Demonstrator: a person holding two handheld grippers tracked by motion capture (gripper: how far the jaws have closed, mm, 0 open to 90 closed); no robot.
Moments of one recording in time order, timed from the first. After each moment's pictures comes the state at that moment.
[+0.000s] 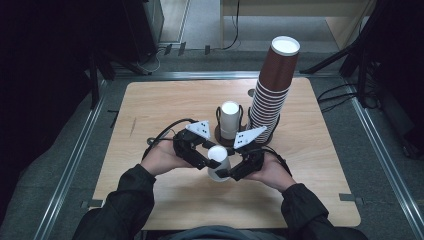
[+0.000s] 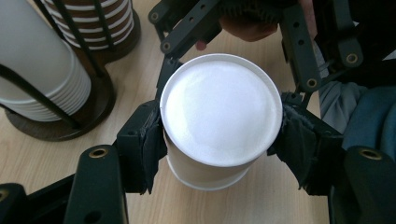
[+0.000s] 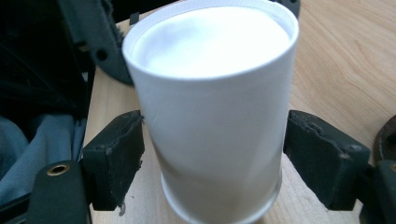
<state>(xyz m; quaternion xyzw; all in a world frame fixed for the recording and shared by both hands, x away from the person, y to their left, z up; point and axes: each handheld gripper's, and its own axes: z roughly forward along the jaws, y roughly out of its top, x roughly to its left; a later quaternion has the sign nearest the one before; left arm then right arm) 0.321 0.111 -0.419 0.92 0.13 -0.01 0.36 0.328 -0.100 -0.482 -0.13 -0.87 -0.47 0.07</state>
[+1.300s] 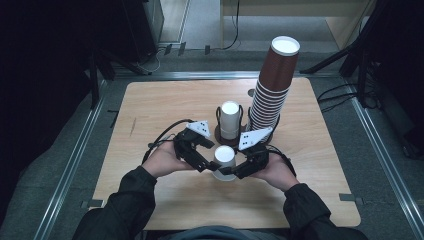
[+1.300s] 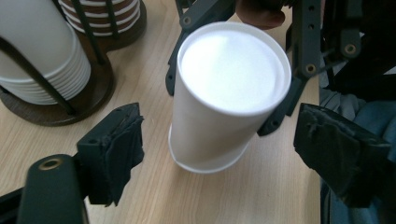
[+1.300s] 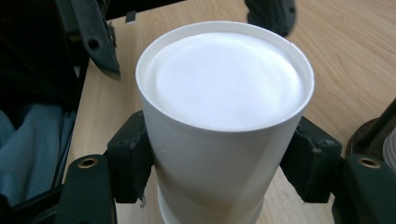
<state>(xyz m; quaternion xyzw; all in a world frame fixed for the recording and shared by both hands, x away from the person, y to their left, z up) 0.323 0.118 -0.425 0.91 0.18 -0.03 0.37 0.327 -0.112 -0.479 -0.11 -0.87 -0.48 0.03</state>
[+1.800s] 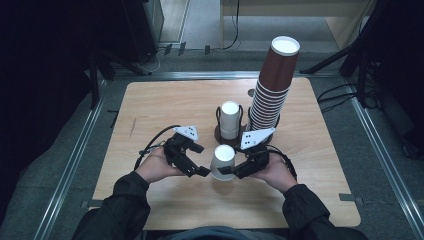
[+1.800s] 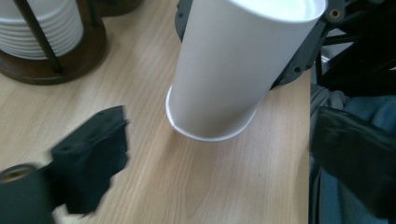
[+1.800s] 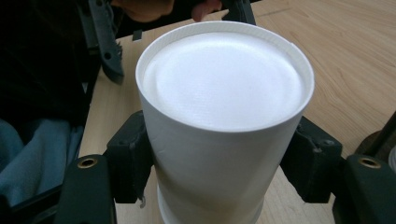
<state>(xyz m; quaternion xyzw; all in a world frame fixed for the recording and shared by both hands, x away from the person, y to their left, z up) 0.321 0.142 -0.451 0.90 0.21 -0.07 0.37 0.325 -0.113 -0.479 -0.11 -0.85 -0.51 0.04</state>
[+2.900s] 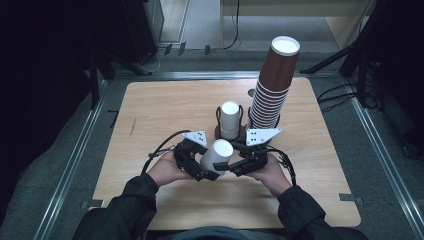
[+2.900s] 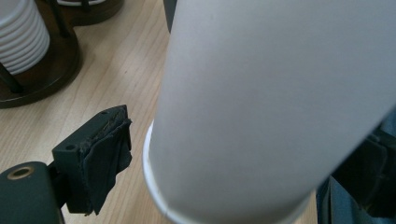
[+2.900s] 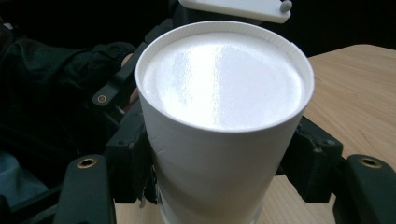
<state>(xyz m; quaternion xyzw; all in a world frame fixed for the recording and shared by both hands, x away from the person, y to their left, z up) 0.319 0.120 -0.468 0.90 0.19 -0.08 0.39 0.323 -0.110 -0.476 -0.10 -0.77 -0.62 0.08</state>
